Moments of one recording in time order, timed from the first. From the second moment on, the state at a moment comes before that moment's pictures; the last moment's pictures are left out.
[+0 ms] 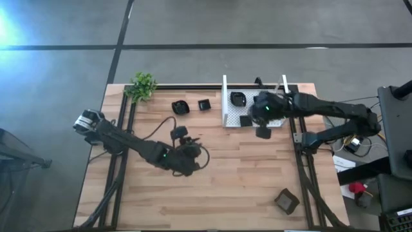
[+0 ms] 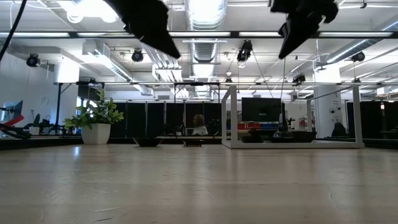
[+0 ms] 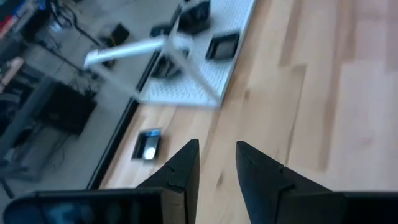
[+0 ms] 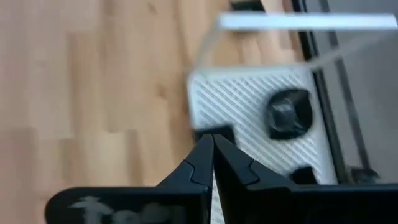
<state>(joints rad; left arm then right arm) -0.36 1.57 1.18 -0.50 -0.89 -0.21 -0.18 1.18 1.14 -0.95 0.14 -0.13</state>
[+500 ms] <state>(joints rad) 0.02 1.44 0.99 -0.55 -0.45 0.06 0.17 1.10 1.05 -0.75 0.19 0.00</state>
